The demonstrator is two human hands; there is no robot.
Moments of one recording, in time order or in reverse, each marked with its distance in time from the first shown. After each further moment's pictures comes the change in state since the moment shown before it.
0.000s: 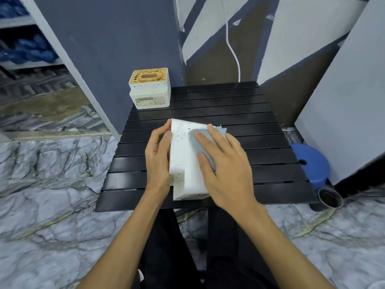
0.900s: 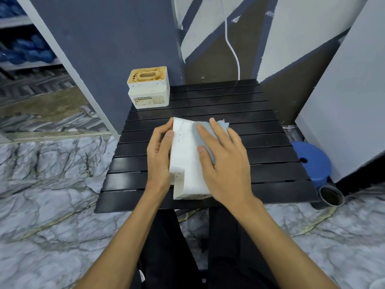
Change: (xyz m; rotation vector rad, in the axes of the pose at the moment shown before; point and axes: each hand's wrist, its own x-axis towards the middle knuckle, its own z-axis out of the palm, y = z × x) left_hand 0.005 -0.003 0.002 0.023 -0.059 0.015; right_hand 0.010 0.001 0.007 0.029 0.040 0.063
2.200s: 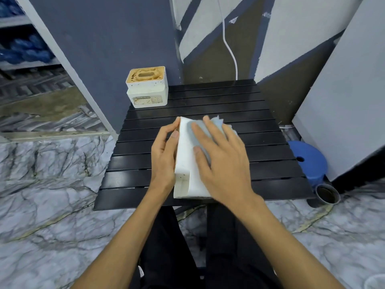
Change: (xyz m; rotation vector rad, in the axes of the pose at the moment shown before) left_hand -0.009 0.005 0.010 -0.007 -0.061 0.008; right_hand -0.002 -0.003 -0.011 -0.115 -0.014 -0.119
